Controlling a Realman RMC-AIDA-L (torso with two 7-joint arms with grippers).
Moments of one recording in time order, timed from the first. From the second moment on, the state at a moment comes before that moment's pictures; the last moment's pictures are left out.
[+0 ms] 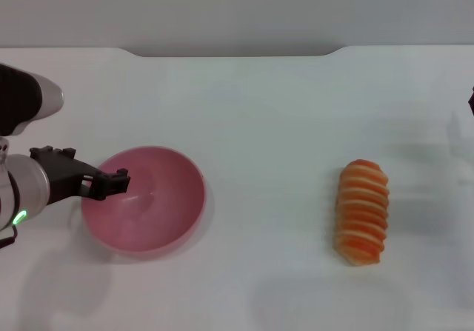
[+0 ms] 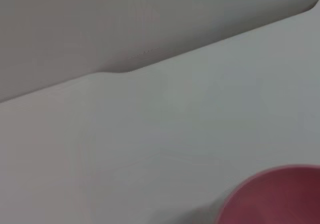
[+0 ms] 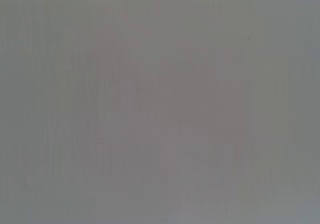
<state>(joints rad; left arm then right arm) 0.04 -2.06 1.85 1.87 -0.20 -0.99 0.09 0.33 2.08 -2.02 -0.34 0.73 -0.93 0.06</state>
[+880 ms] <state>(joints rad) 0.04 -2.06 1.87 1.77 -0.20 -0.94 0.06 0.34 2.08 -2.02 -0.34 0.73 -0.91 0.06</state>
